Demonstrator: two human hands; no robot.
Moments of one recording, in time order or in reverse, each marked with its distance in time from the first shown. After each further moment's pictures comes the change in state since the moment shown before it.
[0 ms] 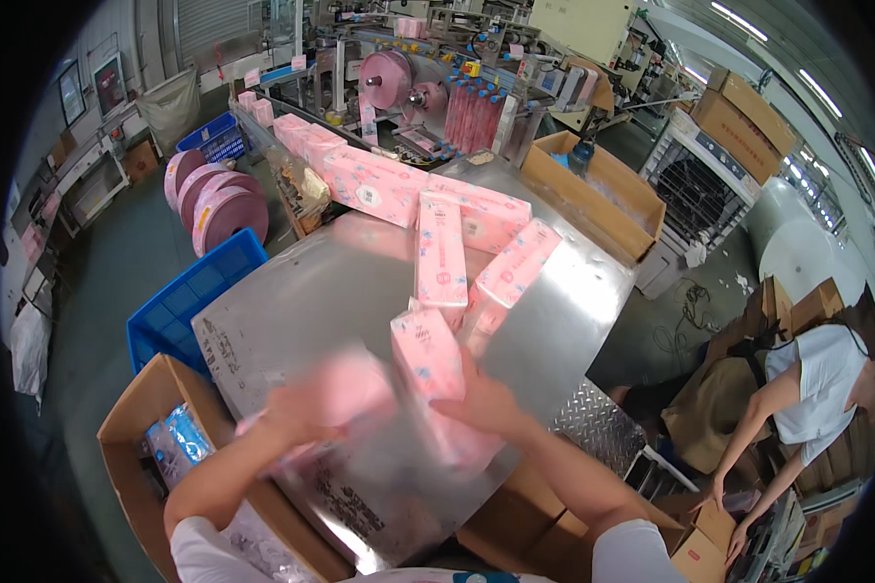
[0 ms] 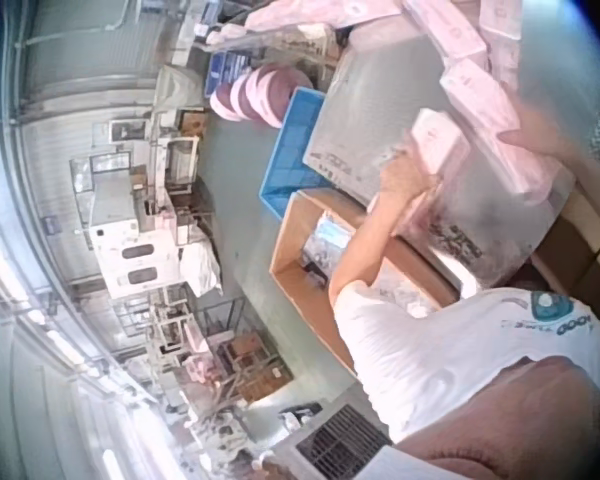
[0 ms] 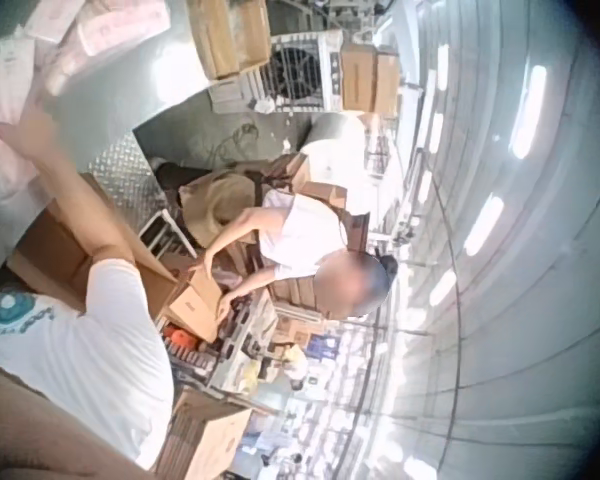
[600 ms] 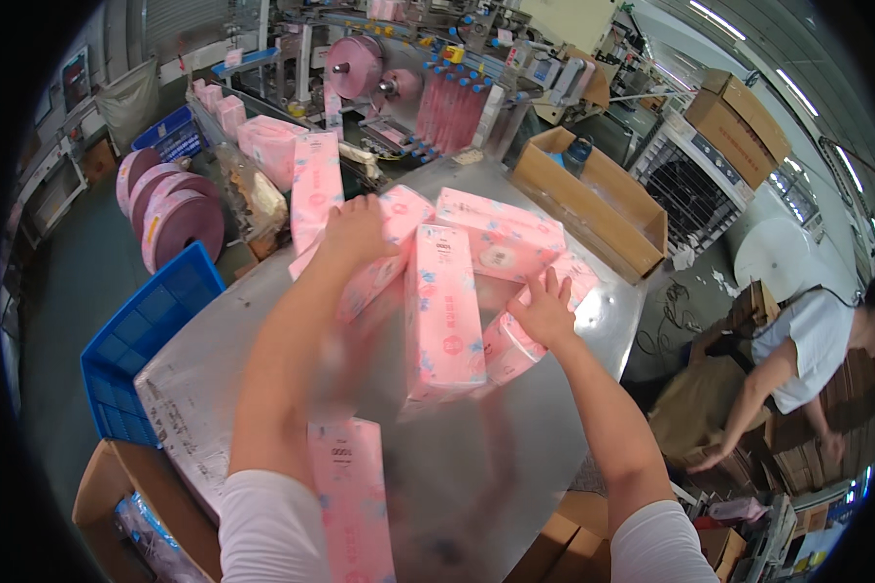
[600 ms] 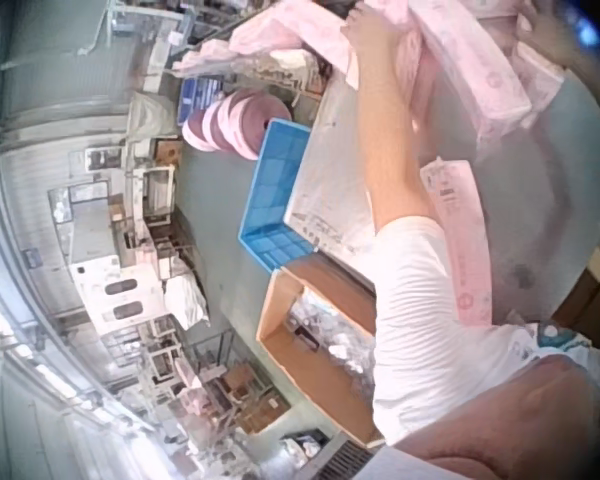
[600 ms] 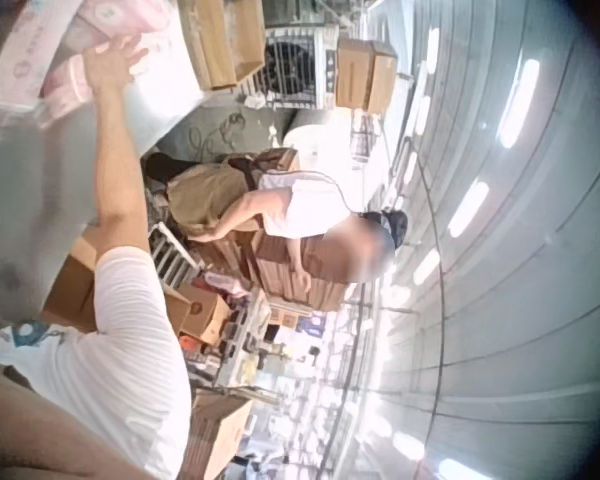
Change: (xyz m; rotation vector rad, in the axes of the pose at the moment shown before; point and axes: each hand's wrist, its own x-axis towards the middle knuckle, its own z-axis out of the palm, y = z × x) left_hand 0.361 -0.030 -0.117 0.105 0.517 0.003; right_hand 0.207 0.084 -0.109 -0.312 0.459 0.375
